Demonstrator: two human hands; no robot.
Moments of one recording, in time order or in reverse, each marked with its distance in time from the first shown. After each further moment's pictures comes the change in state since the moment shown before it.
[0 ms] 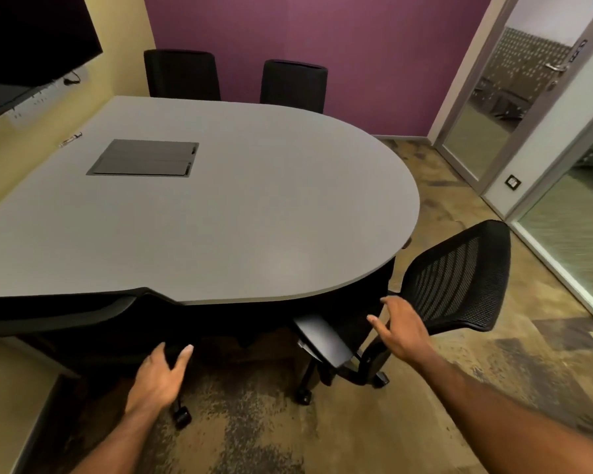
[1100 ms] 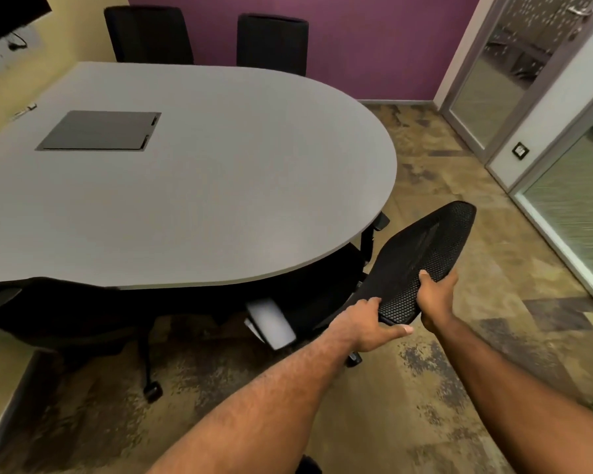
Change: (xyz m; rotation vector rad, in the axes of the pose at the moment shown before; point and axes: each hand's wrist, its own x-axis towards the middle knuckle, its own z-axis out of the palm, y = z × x) left_hand -0.144 0.403 0.268 0.200 -0.626 0.597; right_hand 0.070 0.184 -0.060 0.972 0.341 0.684
